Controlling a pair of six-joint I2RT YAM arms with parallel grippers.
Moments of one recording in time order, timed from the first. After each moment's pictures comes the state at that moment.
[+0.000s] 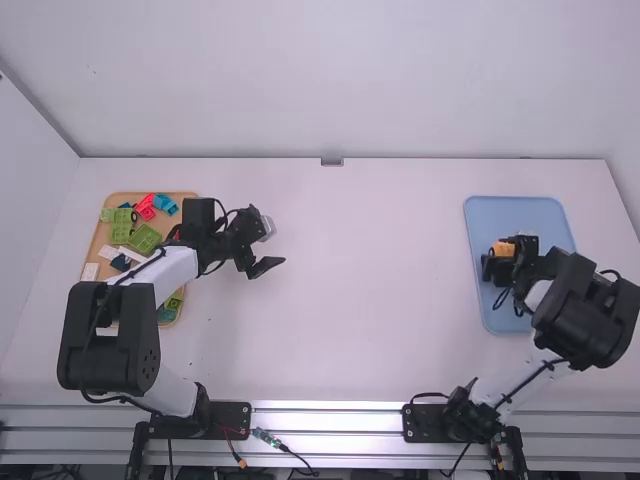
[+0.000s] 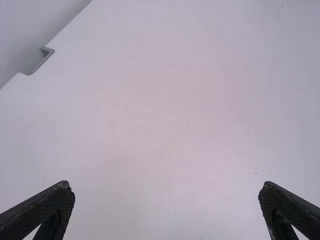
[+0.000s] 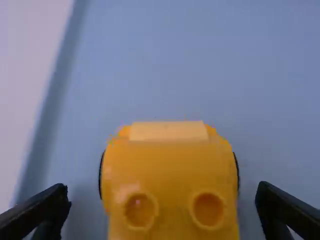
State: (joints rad) left arm 0.04 1.61 0.82 -0.09 0.81 0.90; right arm -0.60 1.95 0.70 0.45 -0.48 -0.45
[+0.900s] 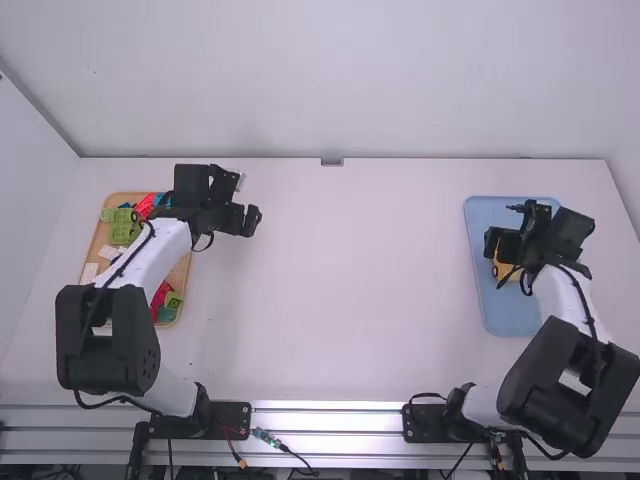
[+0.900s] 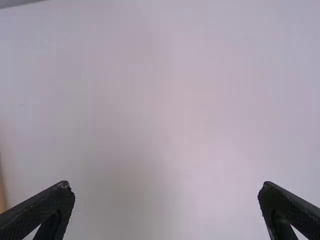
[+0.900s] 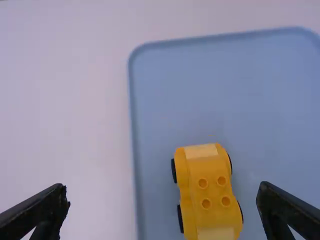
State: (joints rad) left arm 0.03 1.61 1.10 -0.37 0.26 0.18; right arm -0.47 1.49 0.87 -0.23 -0.30 -0.28
